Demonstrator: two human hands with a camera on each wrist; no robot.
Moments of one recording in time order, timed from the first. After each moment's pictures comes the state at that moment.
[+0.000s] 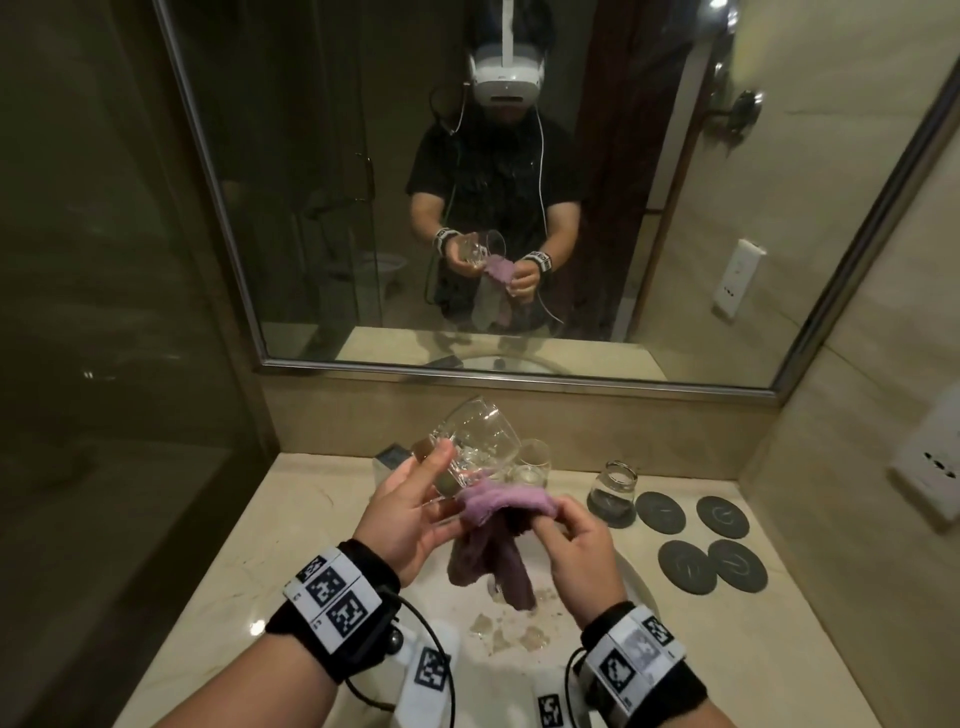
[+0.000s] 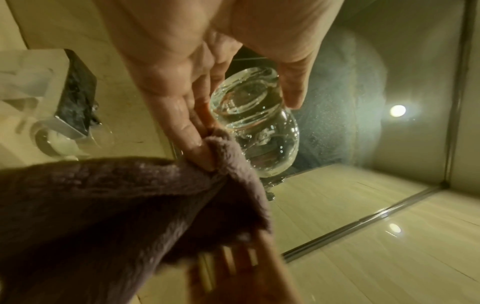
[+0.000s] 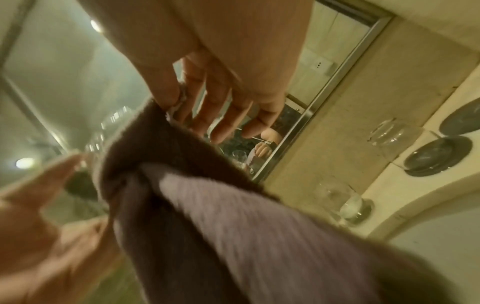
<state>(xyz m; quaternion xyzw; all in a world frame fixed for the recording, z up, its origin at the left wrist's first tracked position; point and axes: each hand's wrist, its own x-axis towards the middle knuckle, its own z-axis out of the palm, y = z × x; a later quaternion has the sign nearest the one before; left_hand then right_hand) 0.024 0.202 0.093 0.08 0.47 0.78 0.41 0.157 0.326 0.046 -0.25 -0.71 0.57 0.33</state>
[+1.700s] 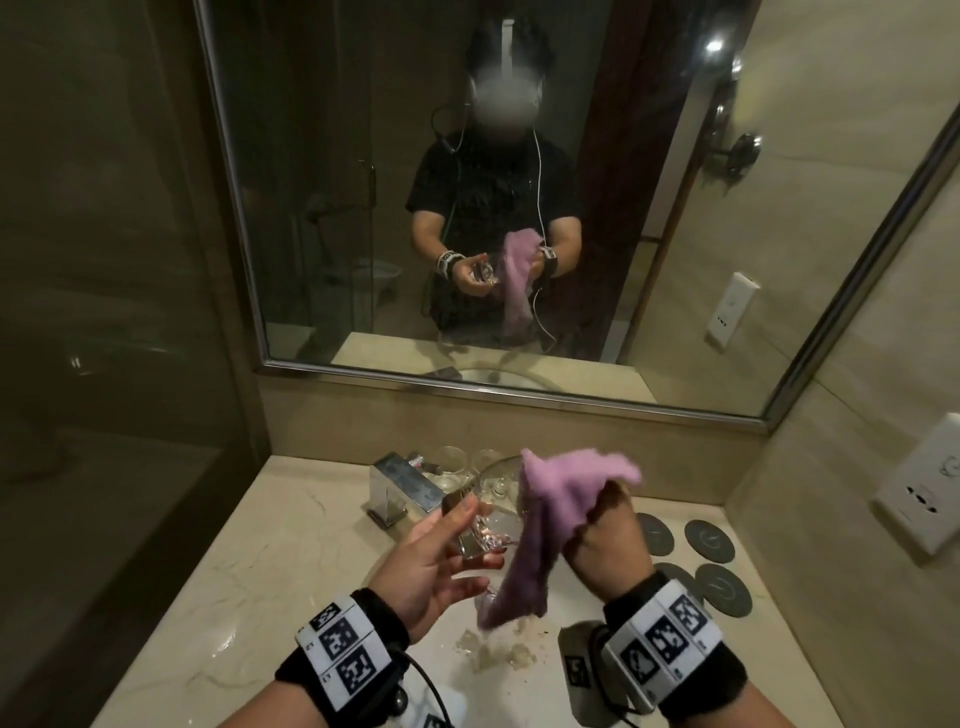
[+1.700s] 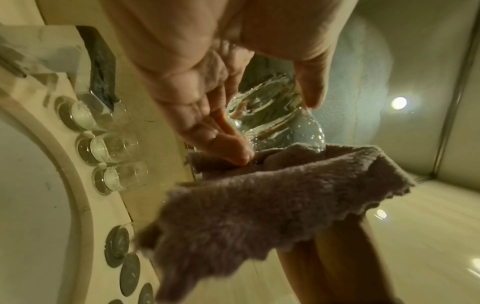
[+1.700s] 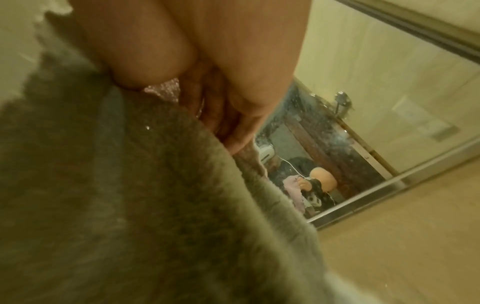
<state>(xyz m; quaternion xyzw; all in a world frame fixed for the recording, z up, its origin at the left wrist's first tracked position) 0.044 0.191 0.065 0.12 0.45 0.75 0.47 0.147 0.337 0.113 -0.13 -0.91 0.22 0.33</state>
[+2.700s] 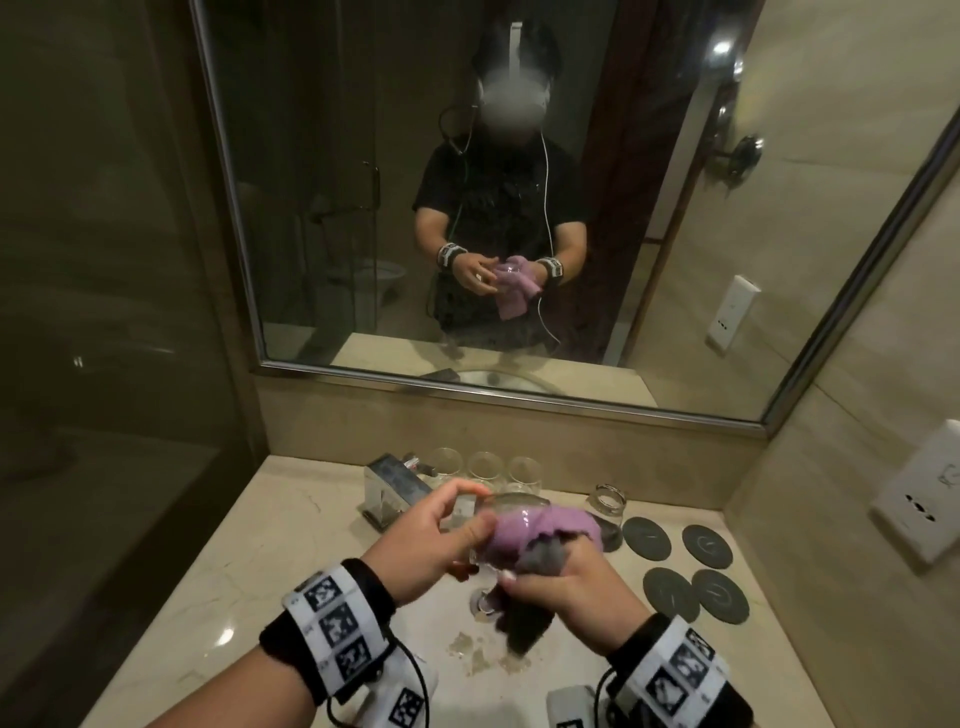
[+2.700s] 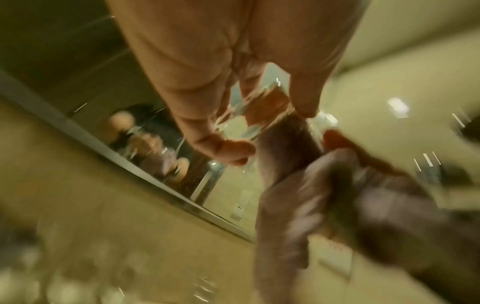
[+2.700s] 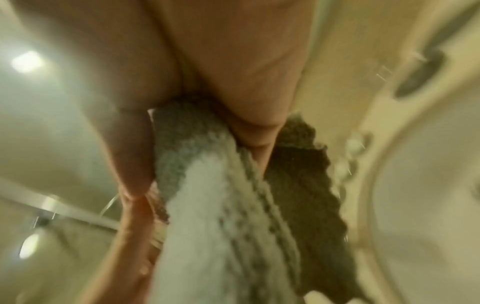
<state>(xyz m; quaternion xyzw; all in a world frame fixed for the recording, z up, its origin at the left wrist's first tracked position) 0.034 0.196 0.088 0.36 0.62 0.60 0.35 0.177 0.322 0.094 -0.14 -0.70 0.69 0.06</state>
